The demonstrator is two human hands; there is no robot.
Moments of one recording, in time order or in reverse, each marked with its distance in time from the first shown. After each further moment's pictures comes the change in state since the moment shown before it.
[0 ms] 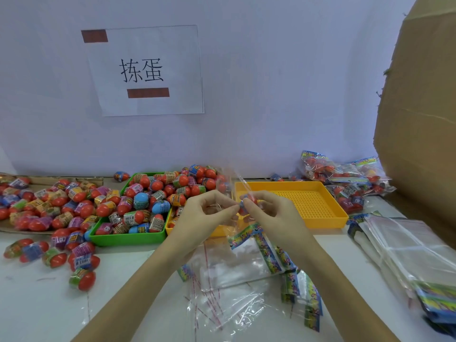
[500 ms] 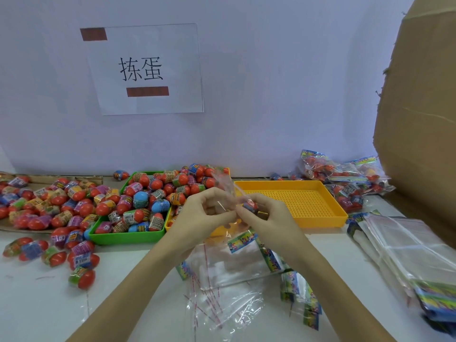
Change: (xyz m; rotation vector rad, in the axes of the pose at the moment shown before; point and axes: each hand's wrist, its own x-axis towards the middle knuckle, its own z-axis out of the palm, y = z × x) left_hand 0.001 0.001 -0.003 0.068 -0.035 0.036; right_hand -0.002 0.001 0.009 0.008 -0.057 0.032
